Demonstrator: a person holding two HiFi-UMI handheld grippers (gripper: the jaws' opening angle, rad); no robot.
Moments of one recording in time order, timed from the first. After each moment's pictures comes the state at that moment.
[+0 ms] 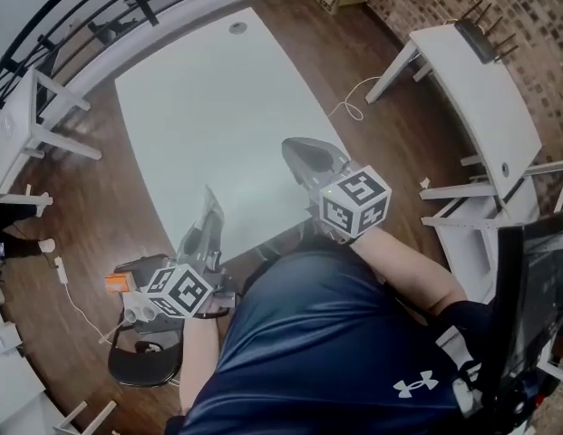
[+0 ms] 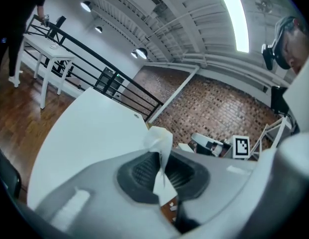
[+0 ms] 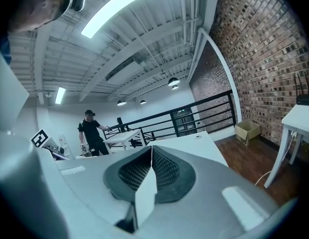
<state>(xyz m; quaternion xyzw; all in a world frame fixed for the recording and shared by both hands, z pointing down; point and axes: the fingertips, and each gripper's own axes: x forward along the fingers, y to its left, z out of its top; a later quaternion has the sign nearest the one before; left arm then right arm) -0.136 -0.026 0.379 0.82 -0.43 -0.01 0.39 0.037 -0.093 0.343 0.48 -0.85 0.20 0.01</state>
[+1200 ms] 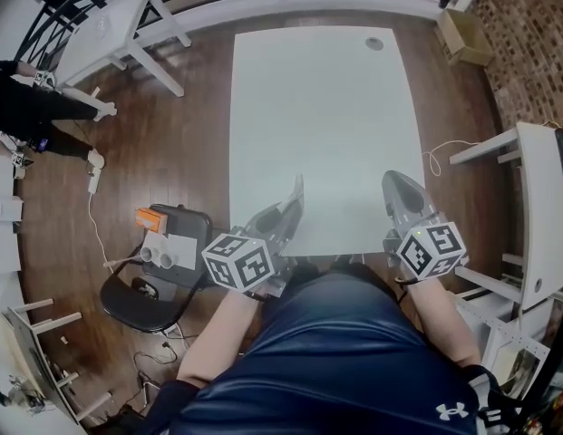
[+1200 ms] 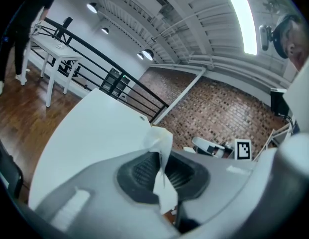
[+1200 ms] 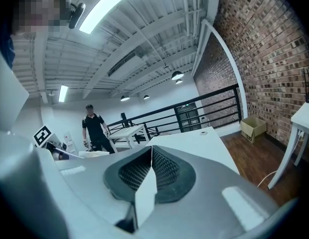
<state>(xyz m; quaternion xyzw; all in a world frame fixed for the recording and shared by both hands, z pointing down) -0.135 -0.047 0.377 0.79 -0.45 -0.01 0.41 0.032 -0.114 0.349 0.45 -0.86 0.22 0.04</state>
